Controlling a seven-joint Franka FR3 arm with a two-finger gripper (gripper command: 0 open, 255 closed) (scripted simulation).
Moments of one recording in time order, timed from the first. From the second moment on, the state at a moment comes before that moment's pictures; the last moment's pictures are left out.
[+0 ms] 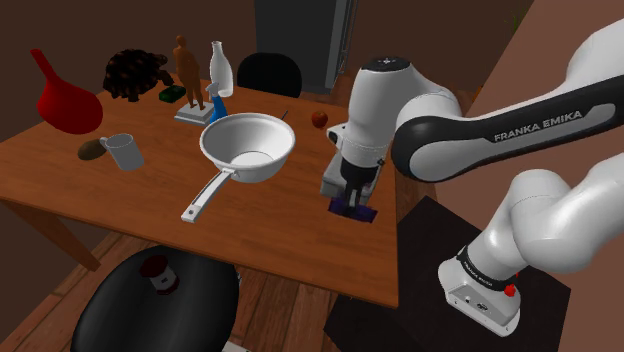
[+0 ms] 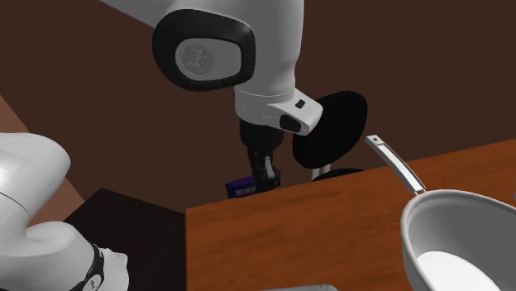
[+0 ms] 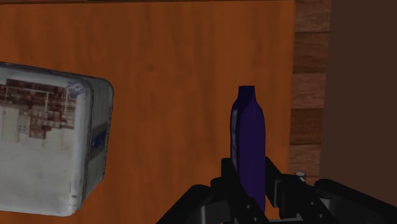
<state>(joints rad) 0.33 -0.41 0.30 -2.56 0.15 2.12 -0.07</state>
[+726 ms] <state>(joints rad) 0.24 -0.43 0.16 -2.52 0.08 2.05 -0.24</state>
